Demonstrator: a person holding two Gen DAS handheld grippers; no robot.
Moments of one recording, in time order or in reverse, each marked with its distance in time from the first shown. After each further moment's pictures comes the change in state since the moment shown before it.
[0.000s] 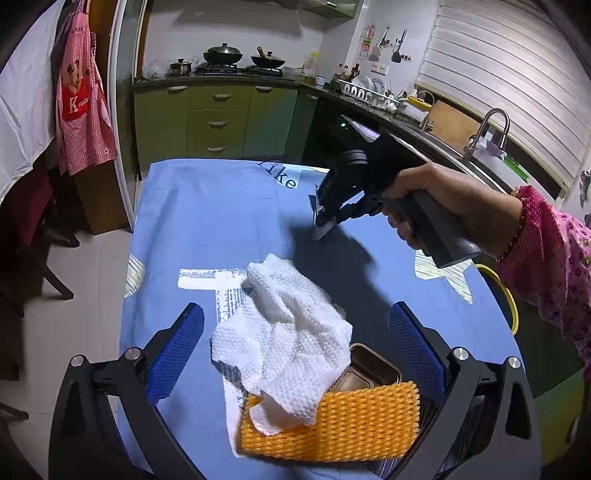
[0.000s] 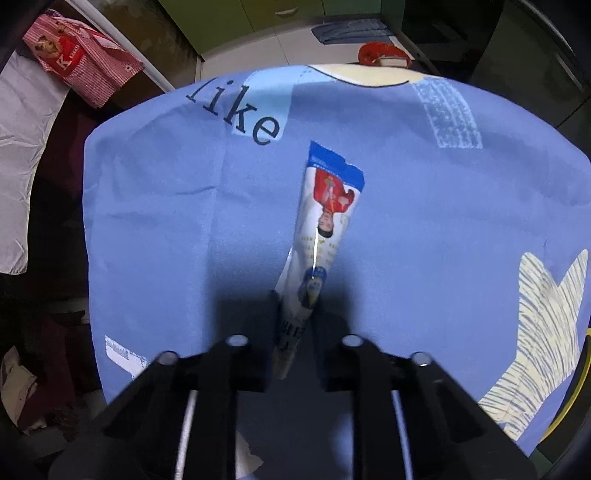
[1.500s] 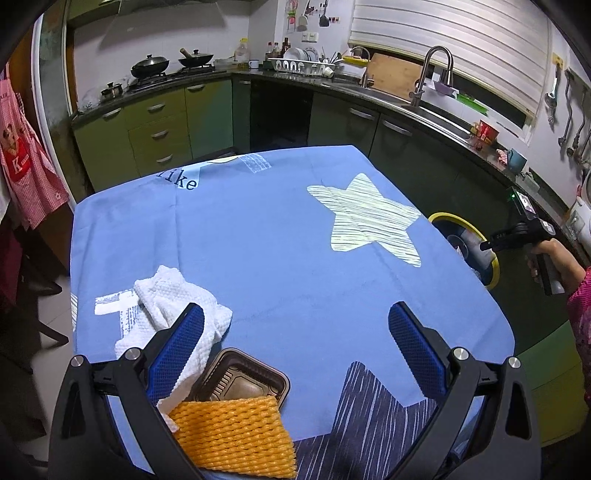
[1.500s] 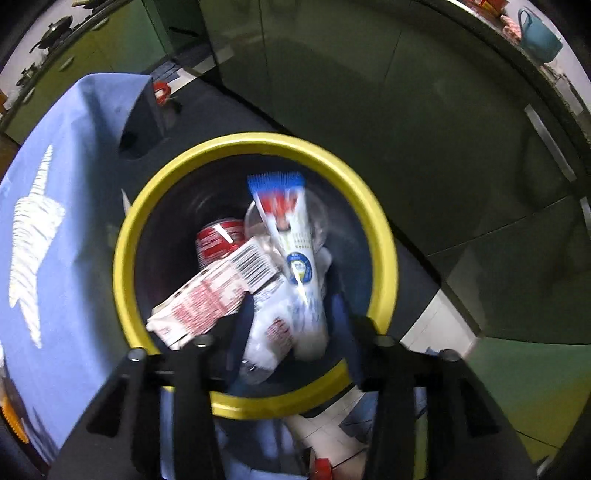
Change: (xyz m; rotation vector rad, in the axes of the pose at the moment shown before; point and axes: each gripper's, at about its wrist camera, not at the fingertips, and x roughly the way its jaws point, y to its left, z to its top) left arm 0.022 -0.140 -0.004 0.251 0.082 -0.064; right arm -0.098 -0.447 -0.273 0.504 -0.159 -0.275
